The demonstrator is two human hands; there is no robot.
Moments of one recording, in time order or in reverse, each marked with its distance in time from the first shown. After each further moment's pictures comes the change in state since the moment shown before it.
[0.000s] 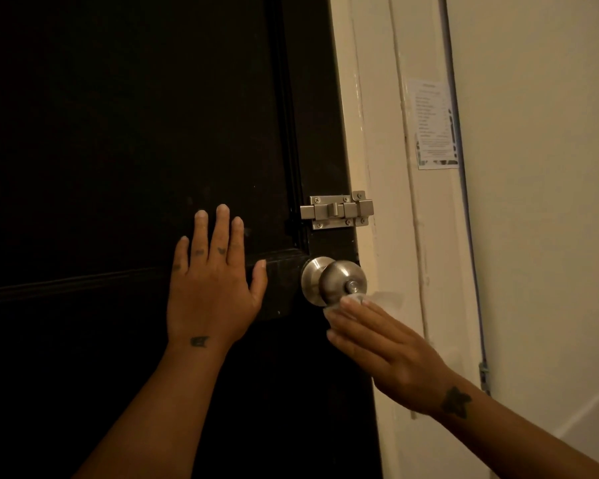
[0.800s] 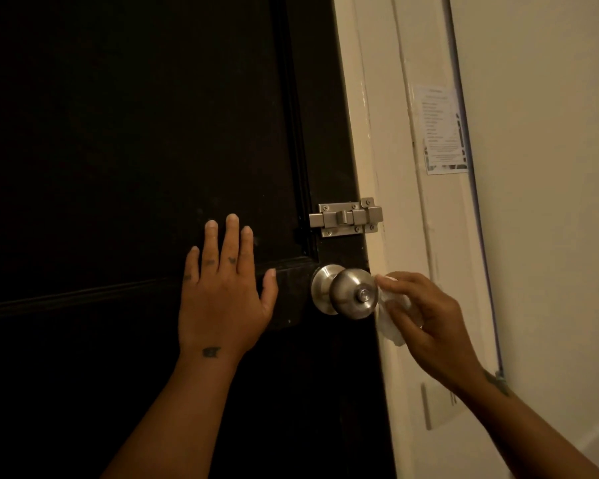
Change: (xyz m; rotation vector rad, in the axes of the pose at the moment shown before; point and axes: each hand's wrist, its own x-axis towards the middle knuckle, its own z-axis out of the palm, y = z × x) left_hand 0.002 -0.001 -0.001 0.016 0.011 -0.007; right_hand 0.021 0.022 -0.018 0.612 0.221 0.665
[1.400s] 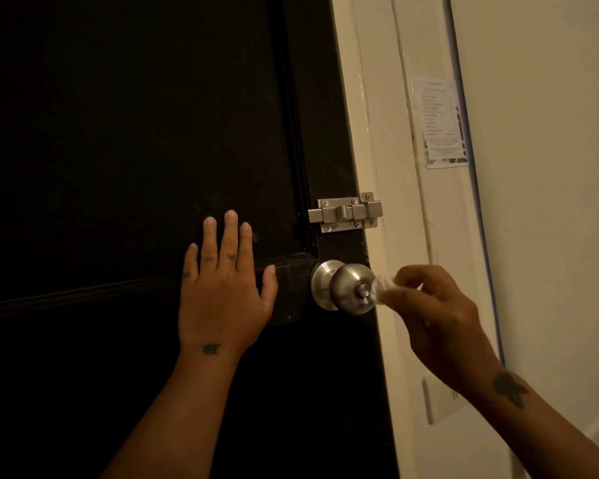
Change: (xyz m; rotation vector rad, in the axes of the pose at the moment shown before) left_hand 0.000 0.001 0.001 -0.004 0.010 0.006; right_hand -0.002 -0.016 -0.009 -0.546 0.028 -0.232
